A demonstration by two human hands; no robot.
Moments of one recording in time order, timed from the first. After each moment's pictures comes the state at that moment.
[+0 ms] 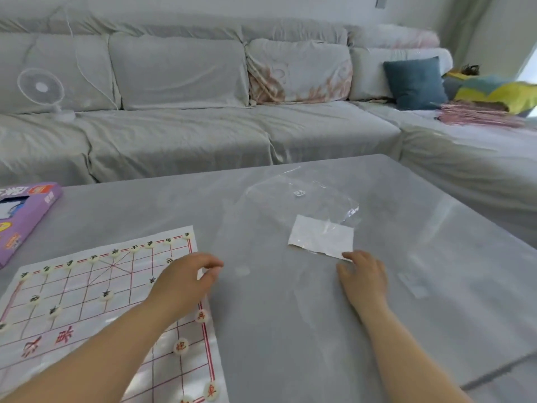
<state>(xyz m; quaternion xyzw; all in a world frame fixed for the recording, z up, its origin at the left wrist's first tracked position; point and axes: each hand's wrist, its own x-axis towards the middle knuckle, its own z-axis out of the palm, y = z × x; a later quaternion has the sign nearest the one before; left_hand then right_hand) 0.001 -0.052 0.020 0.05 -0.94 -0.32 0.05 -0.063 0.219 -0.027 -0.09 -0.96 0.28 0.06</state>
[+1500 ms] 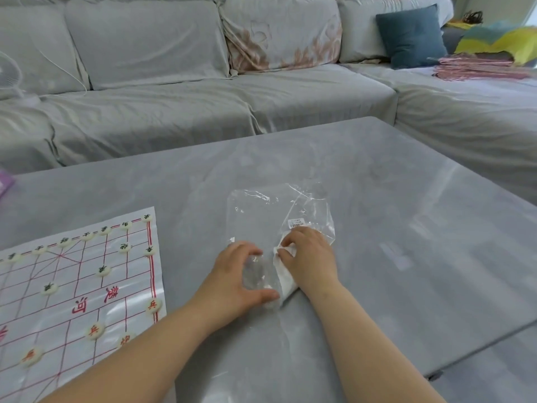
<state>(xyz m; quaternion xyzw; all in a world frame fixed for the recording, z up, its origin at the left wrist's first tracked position) -0.020 0.054 -0.034 -0.06 -0.92 -0.39 -0.03 -0.070 0.200 -0.046 0.09 -0.95 0.28 0.05</state>
